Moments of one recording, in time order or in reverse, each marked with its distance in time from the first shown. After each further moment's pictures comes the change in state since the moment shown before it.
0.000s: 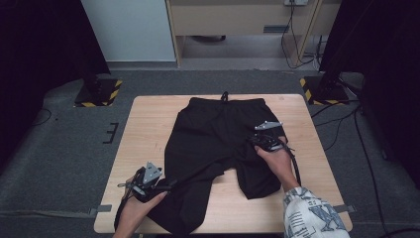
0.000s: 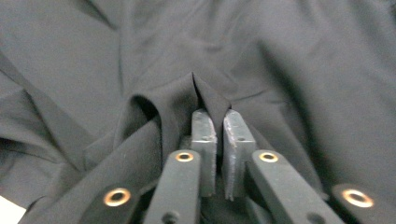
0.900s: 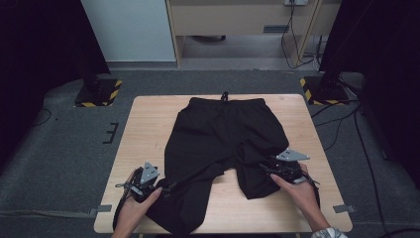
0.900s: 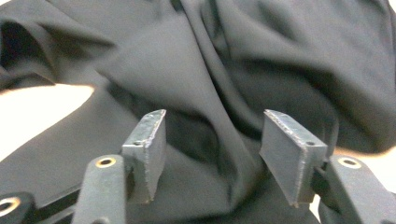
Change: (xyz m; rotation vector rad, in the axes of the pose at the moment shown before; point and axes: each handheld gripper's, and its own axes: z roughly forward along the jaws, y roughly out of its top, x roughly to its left) left arm 0.002 -0.003 -0.001 0.003 0.005 0.003; right arm 0.013 -0.090 -0.072 -0.136 -0.007 -0.020
